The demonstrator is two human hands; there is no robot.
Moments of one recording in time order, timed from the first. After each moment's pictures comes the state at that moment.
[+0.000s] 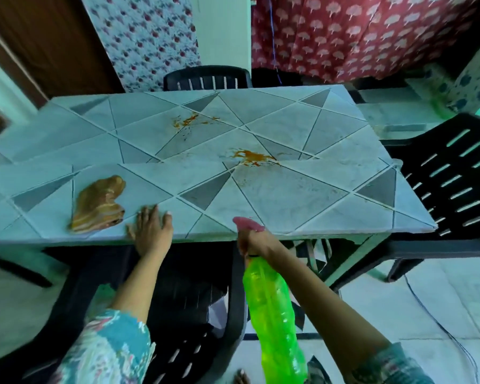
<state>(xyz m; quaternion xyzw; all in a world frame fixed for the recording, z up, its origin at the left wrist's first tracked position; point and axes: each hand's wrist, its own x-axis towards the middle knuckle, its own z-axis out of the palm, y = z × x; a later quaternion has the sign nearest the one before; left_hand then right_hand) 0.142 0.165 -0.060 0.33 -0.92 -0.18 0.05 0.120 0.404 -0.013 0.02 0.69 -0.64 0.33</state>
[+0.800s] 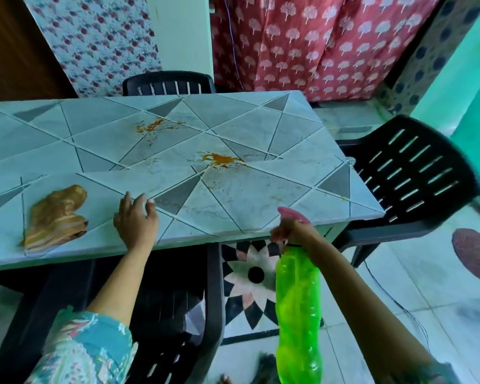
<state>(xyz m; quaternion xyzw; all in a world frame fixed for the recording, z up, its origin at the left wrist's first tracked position) 0.109 0.192 -0.040 0.27 -0.90 -0.27 0.21 0.120 0.517 0.018 0.12 0.71 -0.67 0.20</state>
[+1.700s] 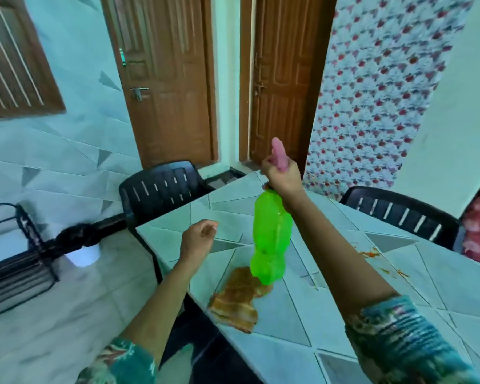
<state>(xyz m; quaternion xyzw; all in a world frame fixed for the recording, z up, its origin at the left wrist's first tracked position) 0.160 -0.045 0.095 0.44 -0.75 -0.35 0.35 -0.006 0.030 0.224 -0.37 0.64 -0.65 0.17</state>
